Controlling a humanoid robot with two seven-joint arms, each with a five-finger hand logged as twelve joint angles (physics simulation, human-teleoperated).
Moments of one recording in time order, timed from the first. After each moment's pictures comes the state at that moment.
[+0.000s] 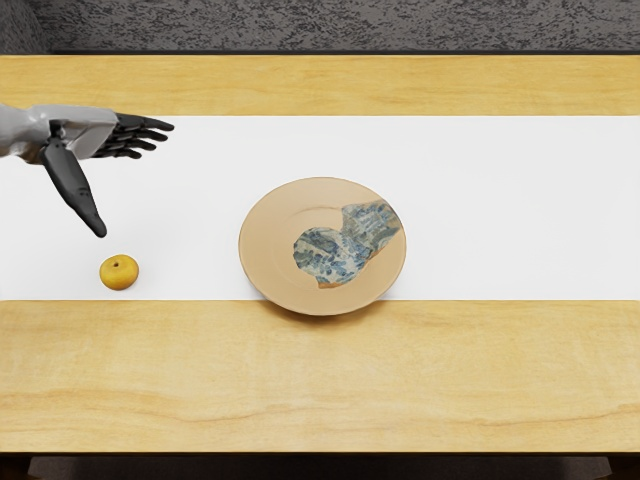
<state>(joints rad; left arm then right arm) -1.22 0.97 -0.26 -1.29 0.57 -0.61 0.17 -0.06 0.00 0.02 0.14 0.06 0.17 -0.42</state>
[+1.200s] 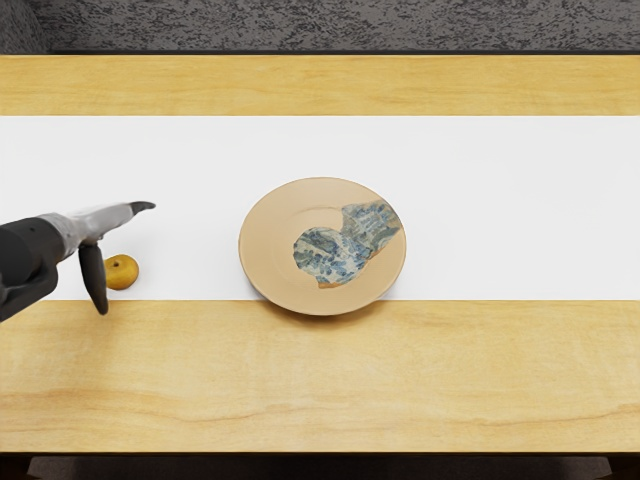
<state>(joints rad) -1.03 0.91 -0.10 -1.72 1.17 0.03 0.61 -0.06 0.00 0.02 0.13 0.06 0.17 -0.42</state>
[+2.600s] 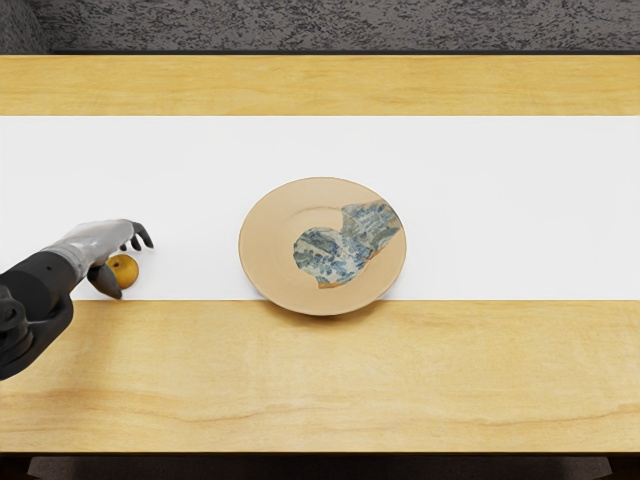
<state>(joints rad) -0.98 0.84 0.06 -1.67 1.32 0.28 0.61 -0.06 0.00 0.02 0.13 0.06 0.17 -0.42</state>
